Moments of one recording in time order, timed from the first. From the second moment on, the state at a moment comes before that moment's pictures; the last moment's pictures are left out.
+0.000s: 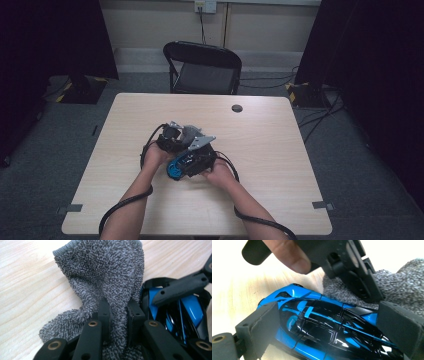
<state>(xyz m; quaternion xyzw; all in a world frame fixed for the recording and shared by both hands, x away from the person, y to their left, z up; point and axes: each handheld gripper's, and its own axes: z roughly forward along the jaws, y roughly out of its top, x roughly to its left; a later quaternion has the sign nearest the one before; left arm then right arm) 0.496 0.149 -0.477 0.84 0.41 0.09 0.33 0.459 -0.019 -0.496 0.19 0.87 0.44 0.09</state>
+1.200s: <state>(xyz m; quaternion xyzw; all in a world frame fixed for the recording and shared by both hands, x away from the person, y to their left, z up) 0.460 0.194 -0.472 0.86 0.41 0.08 0.31 0.457 -0.015 -0.495 0.19 0.88 0.44 0.09</state>
